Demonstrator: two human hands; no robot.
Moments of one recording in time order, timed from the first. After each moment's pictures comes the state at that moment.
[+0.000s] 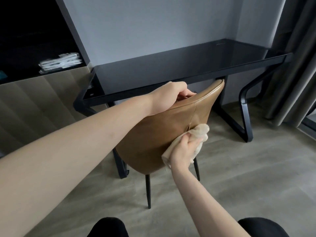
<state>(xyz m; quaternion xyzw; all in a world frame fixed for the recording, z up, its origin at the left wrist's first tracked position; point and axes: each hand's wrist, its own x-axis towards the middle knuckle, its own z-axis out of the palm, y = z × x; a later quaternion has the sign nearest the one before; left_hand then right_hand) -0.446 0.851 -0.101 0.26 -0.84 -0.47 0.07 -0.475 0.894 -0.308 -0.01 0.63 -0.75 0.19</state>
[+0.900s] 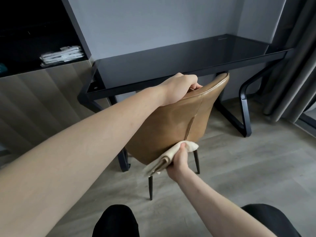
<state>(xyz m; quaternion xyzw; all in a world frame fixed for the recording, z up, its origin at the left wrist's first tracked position) -0.450 0.844 -0.105 0.24 -0.87 -0.43 0.06 -0.452 0.893 -0.353 0.19 0.38 -0.74 0.53</state>
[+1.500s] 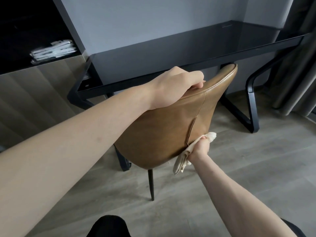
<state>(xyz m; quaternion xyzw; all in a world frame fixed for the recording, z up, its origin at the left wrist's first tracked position) -0.465 0.823 -0.117 0.22 -0.90 -0.37 0.05 -0.563 0.860 -0.388 0.26 0.47 -0.74 0.41</state>
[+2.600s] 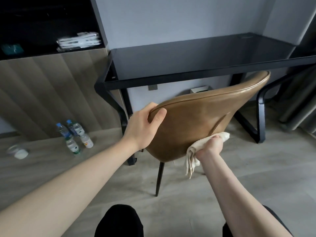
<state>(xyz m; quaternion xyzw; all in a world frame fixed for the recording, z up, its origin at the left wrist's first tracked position) -0.302 0.781 -0.234 0.29 -0.84 -0.28 0.35 -0.512 0.852 -0.351 0.27 0.44 -0.77 0.37</state>
